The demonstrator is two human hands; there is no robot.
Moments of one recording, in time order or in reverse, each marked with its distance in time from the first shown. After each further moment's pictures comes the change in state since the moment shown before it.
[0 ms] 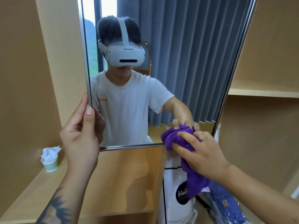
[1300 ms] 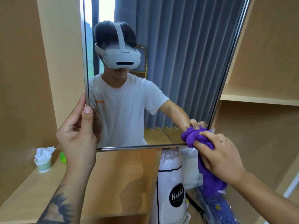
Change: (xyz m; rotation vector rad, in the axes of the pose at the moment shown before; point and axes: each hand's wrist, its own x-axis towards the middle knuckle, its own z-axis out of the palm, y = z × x) left_hand -0.003 0.003 0.008 -0.022 0.102 0.027; right_hand -0.055 0.036 -0.012 -0.066 -0.076 0.259
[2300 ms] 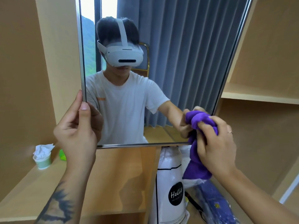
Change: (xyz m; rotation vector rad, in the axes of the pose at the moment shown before) left_hand -0.005 0.001 0.012 0.037 0.041 0.088; right_hand 0.038 -0.033 -0.012 0.076 0.132 0.470
